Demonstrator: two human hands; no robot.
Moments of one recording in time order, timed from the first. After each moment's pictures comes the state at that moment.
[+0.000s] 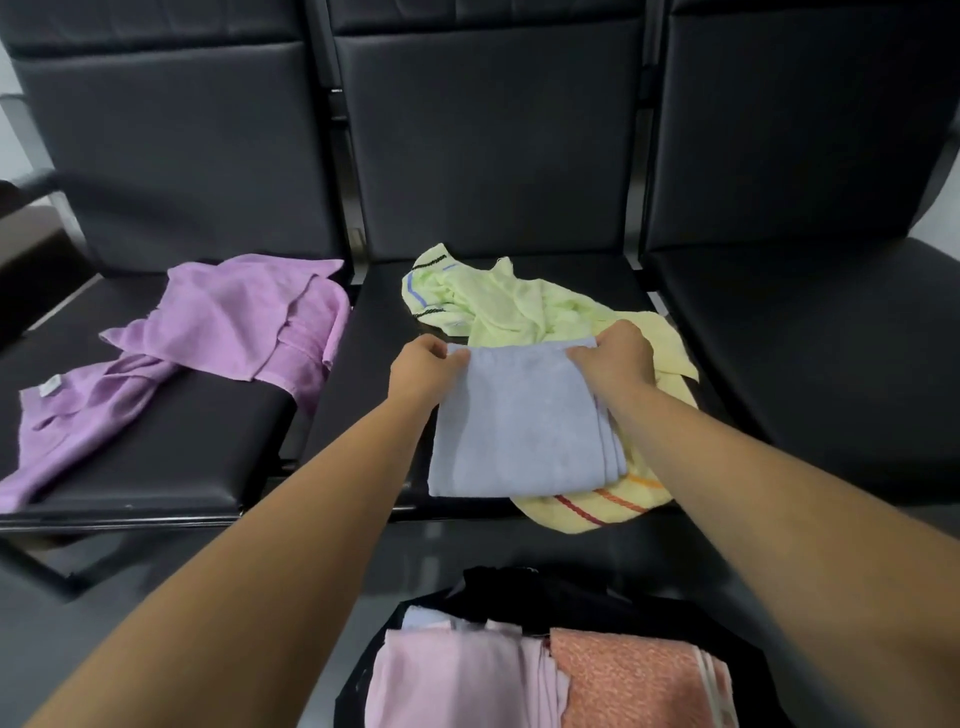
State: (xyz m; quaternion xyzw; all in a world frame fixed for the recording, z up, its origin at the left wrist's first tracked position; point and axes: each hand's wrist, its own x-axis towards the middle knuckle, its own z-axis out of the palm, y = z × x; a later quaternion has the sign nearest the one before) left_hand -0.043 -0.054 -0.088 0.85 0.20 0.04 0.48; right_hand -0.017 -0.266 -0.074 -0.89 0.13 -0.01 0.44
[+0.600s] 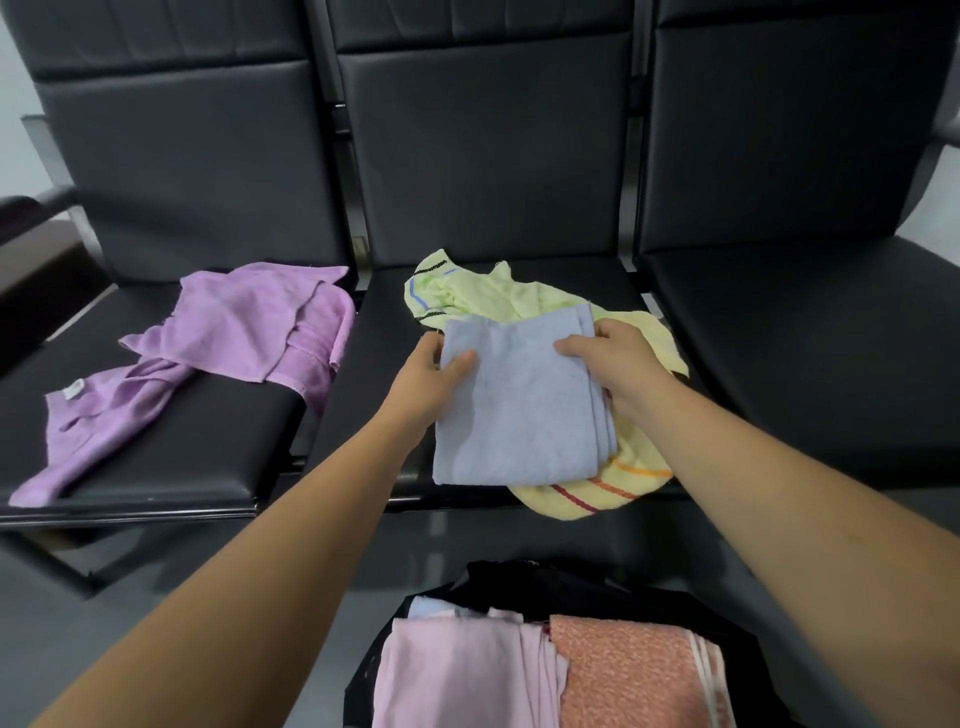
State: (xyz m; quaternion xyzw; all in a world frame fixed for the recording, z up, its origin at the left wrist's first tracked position) left_hand -0.093 -0.059 -0.069 0.78 0.10 0.01 0.61; right_hand -0.054 -0.277 -0.046 -0.76 0.08 0.08 0.64
